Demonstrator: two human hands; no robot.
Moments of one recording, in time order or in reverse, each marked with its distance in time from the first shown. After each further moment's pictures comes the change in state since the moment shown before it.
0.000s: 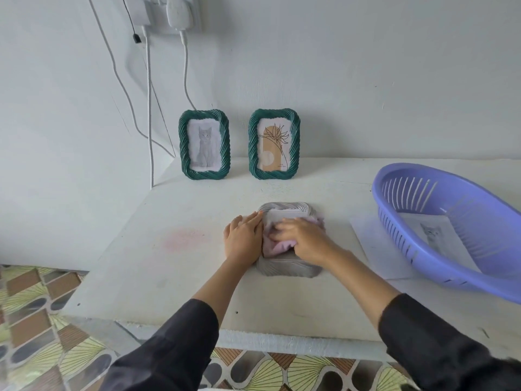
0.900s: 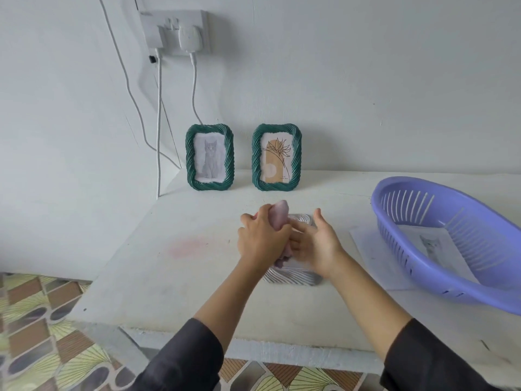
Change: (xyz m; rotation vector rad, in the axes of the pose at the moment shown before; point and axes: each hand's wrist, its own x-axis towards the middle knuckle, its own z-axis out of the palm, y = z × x) left_hand -0.030 0.070 -0.052 -0.171 0.026 -0.188; right_hand -0.008 -0.029 -0.027 1.827 0.161 0.569
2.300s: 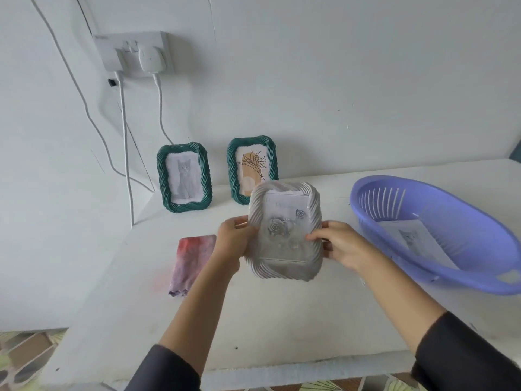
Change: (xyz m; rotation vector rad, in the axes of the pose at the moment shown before) left_hand 0.041 -0.012 -0.019 -0.825 -0.284 -0.071; right_hand -0.015 -0.036 -0.040 -0.355 0.356 -0.117
